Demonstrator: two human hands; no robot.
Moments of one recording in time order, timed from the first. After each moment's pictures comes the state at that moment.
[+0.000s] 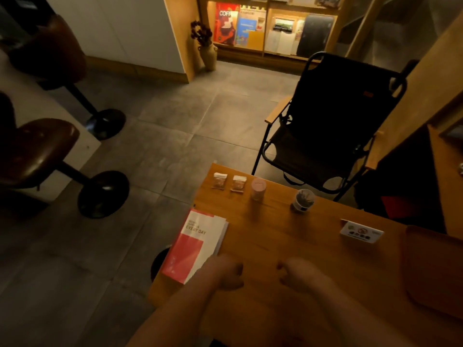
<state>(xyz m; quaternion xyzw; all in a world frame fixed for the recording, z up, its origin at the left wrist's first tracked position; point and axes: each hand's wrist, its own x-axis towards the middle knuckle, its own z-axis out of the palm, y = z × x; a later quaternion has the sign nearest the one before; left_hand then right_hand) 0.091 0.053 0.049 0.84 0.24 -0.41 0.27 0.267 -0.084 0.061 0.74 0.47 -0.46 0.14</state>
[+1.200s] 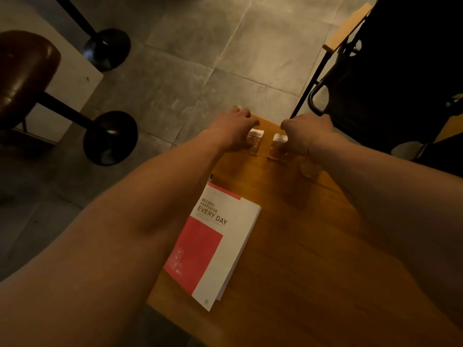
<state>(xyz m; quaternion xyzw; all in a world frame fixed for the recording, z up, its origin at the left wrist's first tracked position) 0.202 0.311 -0.038 0.95 0.25 -0.17 0.09 0.348 0.196 -0.030 0.79 0.56 -0.19 0.15</state>
